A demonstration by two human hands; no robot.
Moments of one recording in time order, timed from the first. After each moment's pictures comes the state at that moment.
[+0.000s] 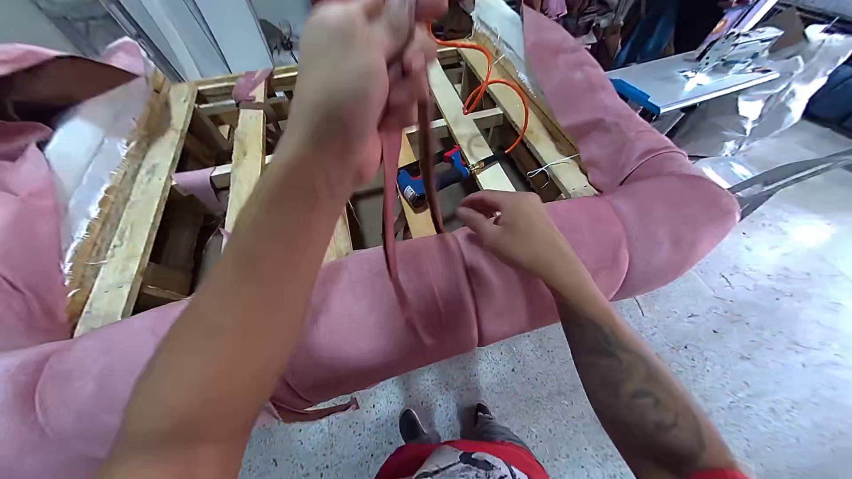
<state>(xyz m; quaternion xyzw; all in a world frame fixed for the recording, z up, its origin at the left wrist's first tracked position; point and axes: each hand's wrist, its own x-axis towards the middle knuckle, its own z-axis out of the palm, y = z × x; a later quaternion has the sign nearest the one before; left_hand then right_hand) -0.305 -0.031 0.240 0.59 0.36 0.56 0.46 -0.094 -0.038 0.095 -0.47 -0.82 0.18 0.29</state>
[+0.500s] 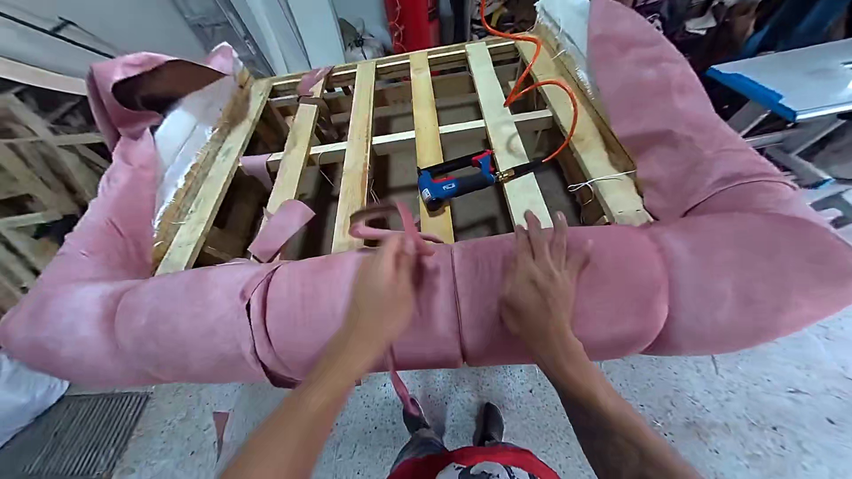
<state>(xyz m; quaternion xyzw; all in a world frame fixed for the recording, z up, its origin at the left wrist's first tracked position) -0.259 -0.106 0.076 0.63 0.67 0.37 0.15 -0.048 -0.038 -0.004 -0.52 -0.81 -0.02 0.27</state>
